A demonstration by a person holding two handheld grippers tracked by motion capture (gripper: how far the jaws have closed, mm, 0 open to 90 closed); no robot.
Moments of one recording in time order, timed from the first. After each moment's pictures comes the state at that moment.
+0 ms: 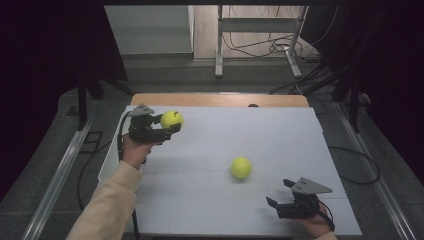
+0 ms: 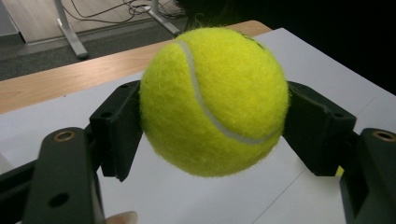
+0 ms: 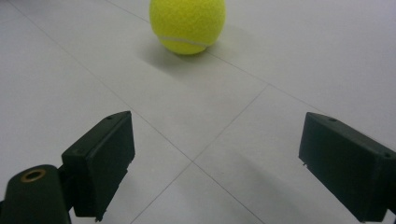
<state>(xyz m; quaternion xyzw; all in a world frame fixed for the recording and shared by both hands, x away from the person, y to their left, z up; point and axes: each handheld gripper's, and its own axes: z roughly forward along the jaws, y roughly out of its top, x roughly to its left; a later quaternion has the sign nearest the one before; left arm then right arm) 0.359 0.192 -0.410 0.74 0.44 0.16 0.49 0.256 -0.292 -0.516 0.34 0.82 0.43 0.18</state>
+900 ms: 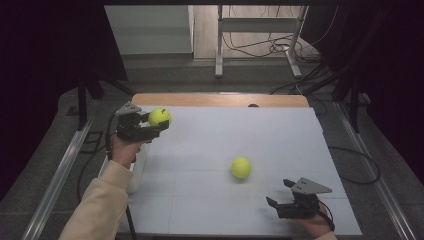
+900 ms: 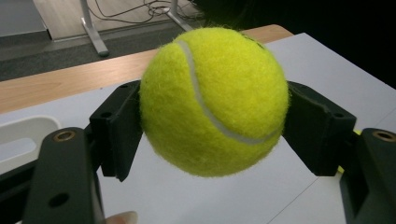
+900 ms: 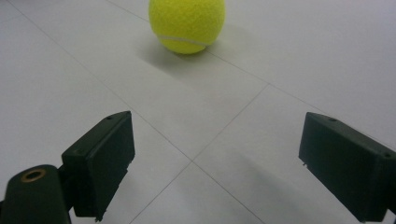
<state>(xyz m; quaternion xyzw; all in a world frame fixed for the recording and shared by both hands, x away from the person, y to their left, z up) 0.357 0.221 -0.409 0.72 0.47 0.18 0.48 0.256 -0.292 -0.516 0.34 0.82 0.43 0.18</state>
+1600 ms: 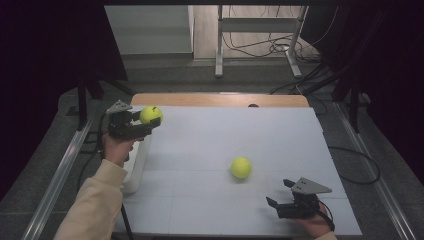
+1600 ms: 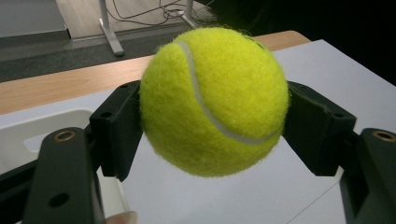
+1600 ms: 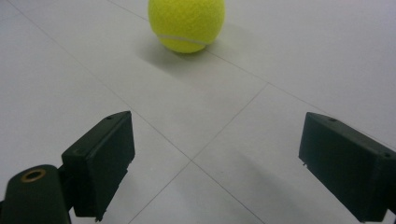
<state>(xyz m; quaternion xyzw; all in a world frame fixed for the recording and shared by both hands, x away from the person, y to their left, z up) 0.358 0.241 -0.408 0.71 0.49 0.19 0.48 0.256 -0.292 -0.517 0.34 0.82 0.43 0.18</state>
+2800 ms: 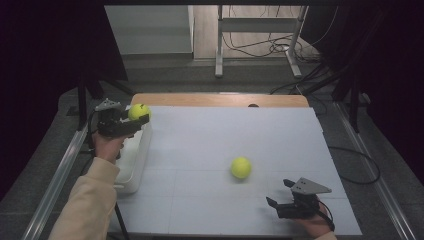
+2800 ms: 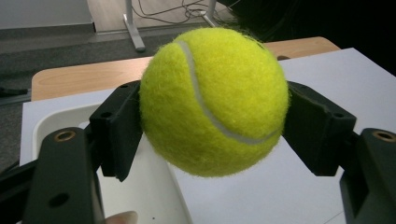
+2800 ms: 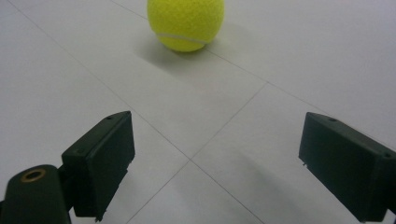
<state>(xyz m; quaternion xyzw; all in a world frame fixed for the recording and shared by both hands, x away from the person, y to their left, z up) 0.364 0.270 -0.412 0.69 0.52 0.20 0.47 0.256 -0.291 -0.517 0.34 0.82 0.42 0.18</state>
